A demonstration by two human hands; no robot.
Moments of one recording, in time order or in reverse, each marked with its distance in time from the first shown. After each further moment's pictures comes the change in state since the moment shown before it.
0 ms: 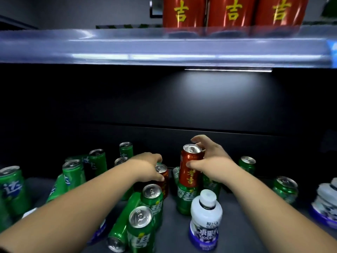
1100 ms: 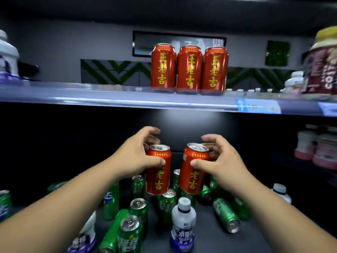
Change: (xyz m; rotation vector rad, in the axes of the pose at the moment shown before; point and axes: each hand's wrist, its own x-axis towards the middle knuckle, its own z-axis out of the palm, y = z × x) left_hand -0.129 0.047 -0.098 -0.811 0.487 0.468; right_hand -0.120 -0.073 -0.083 0.218 0.343 -0.183
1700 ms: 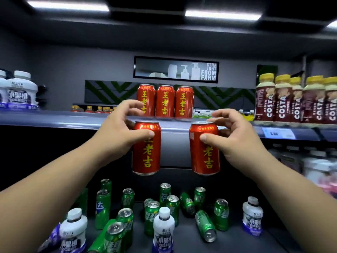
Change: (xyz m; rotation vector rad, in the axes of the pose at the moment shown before) left_hand -0.036 0.167 -0.027 -0.033 0.284 0.167; right_hand -0.030 -0.118 -0.127 0.050 0.080 -0.228
